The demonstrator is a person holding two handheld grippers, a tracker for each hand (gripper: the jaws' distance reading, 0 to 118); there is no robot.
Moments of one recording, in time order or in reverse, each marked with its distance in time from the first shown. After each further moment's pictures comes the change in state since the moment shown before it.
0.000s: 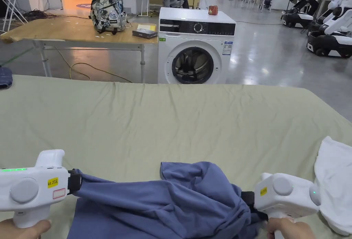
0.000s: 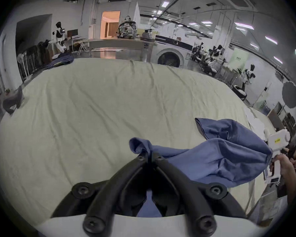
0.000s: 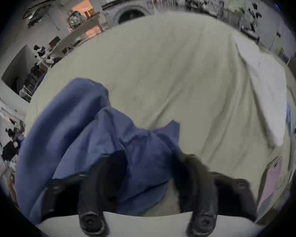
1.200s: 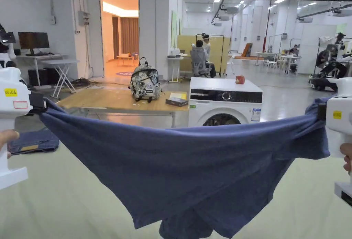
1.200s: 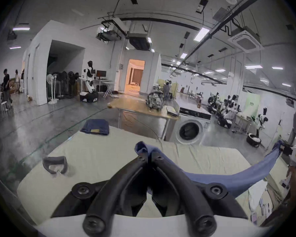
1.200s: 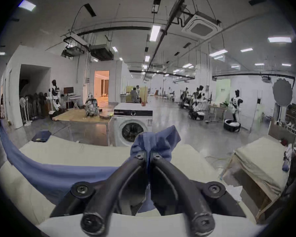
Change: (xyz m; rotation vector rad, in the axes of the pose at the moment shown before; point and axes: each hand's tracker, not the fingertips) left arm -0.094 0.260 0.208 0.500 0.173 0.102; right arm -0.097 0.166 0.325 0.980 -0.116 0.269
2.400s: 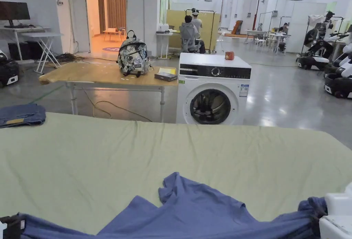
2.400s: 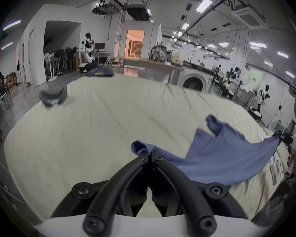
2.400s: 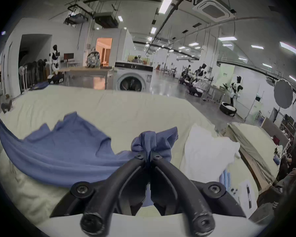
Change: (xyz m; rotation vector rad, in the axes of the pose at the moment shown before) left arm -0.052 -0.325 0.051 -0.322 0.008 -0.049; right arm 0.020 -0.293 0.086 -0.293 -0.027 0.137
